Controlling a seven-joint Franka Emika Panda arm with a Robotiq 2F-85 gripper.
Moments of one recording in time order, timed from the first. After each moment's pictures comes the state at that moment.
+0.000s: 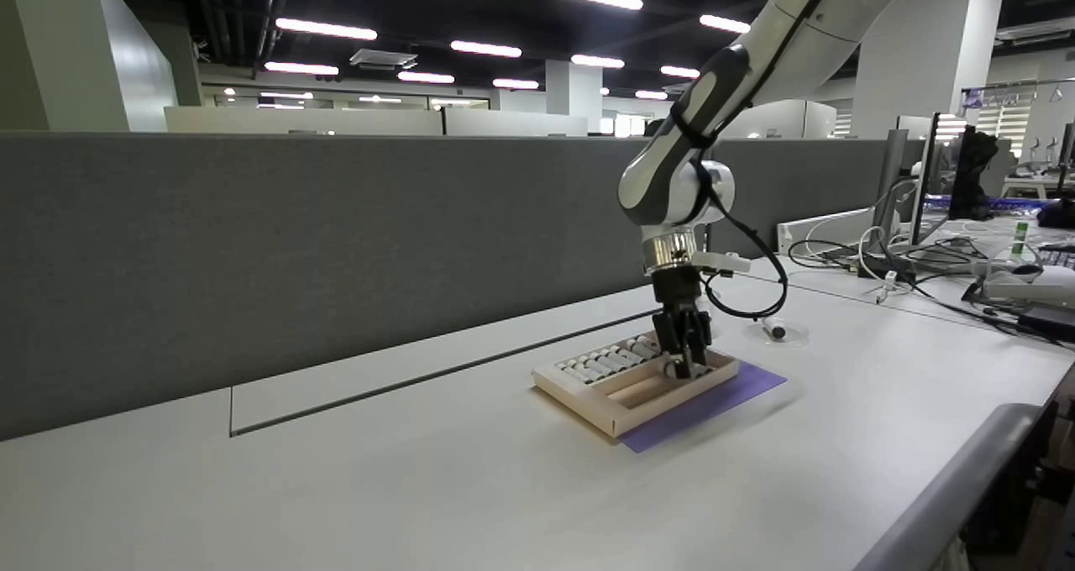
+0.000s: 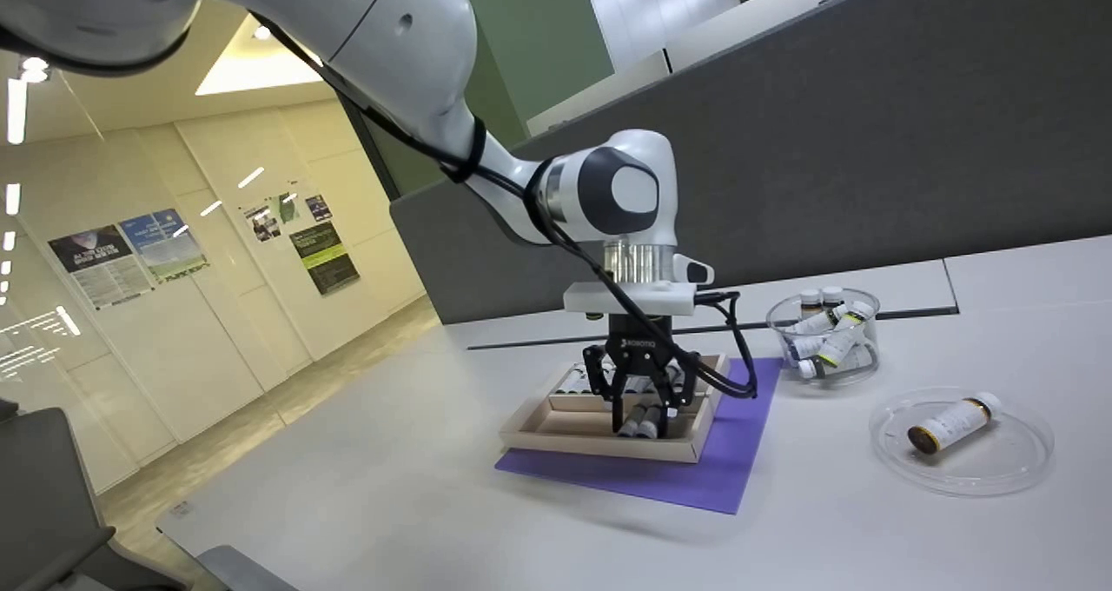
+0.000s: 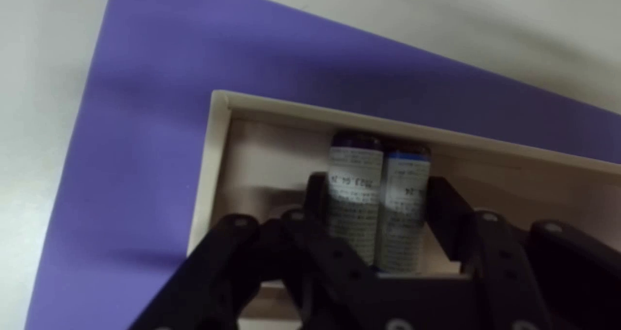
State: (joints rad) arm -0.17 0.83 0.03 -1.64 0.10 2.05 -0.41
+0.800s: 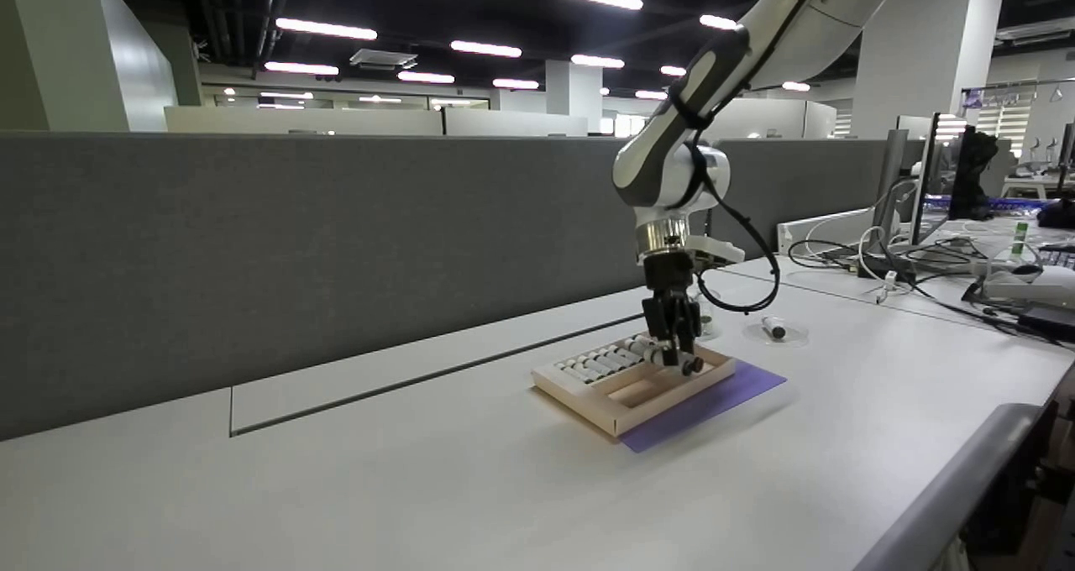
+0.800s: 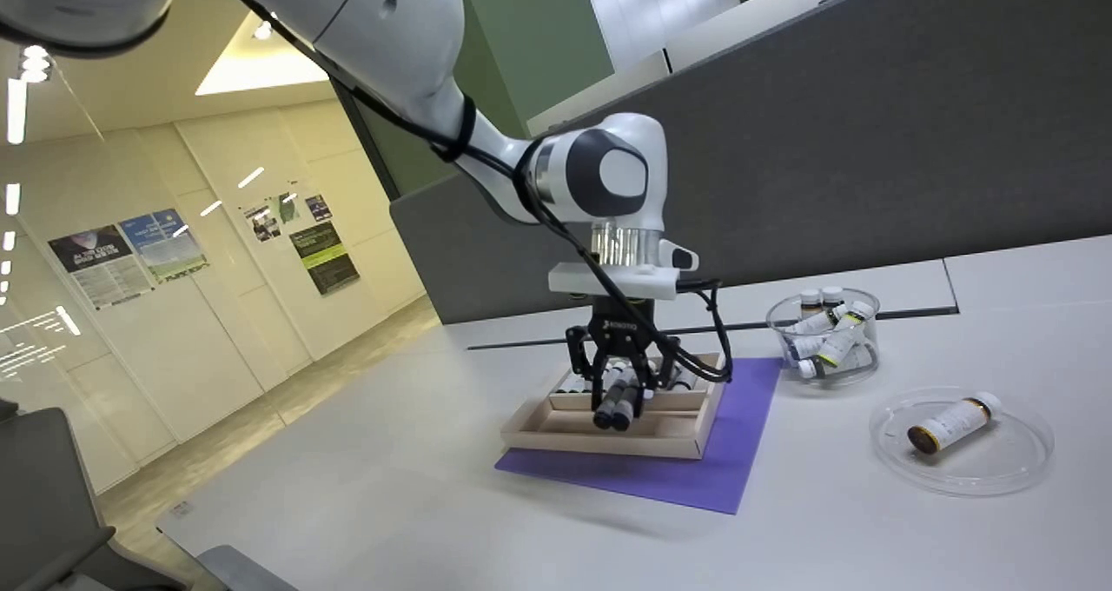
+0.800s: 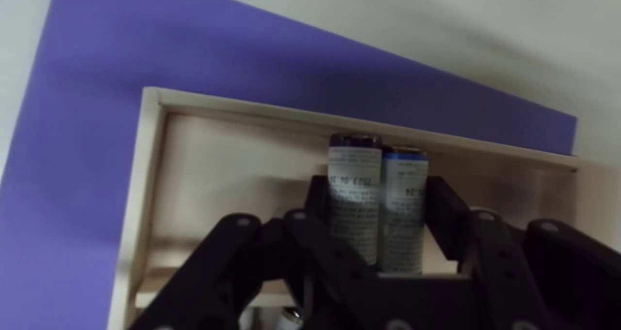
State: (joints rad) arm -0.19 0.79 0.07 -1.64 0.15 2.00 -0.43
